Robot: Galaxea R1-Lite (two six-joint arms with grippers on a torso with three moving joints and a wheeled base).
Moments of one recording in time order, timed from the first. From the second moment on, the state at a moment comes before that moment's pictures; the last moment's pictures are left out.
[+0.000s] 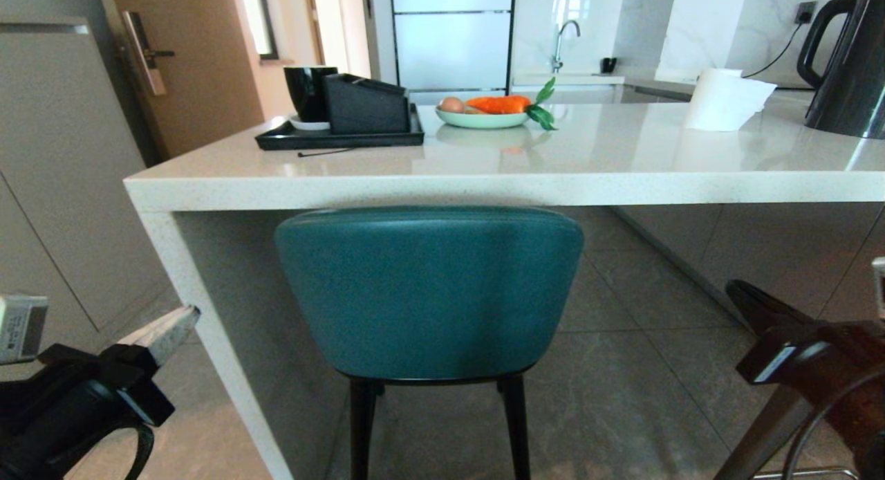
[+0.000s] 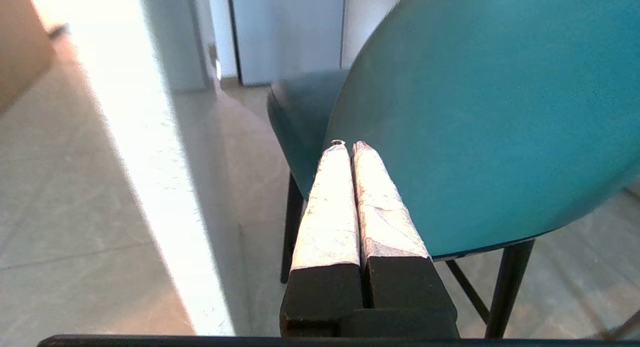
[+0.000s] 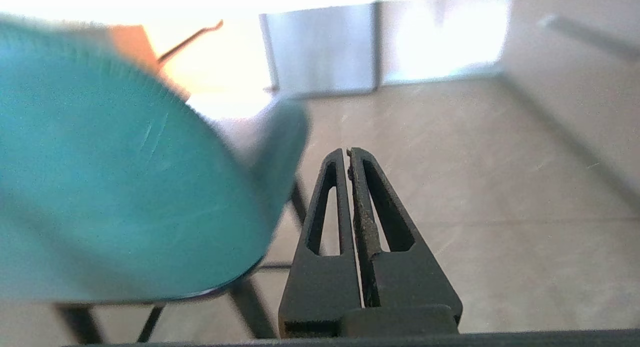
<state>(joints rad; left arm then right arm) -0.12 1.29 0.00 -1.37 -0.16 -0.07 0.45 1.32 -0.13 -1.30 -0.34 0.02</state>
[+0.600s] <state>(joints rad) -0.03 0.55 -0.21 -0.49 -0.22 -0.06 0.27 0.63 -0.34 -0.51 -0.34 0.00</state>
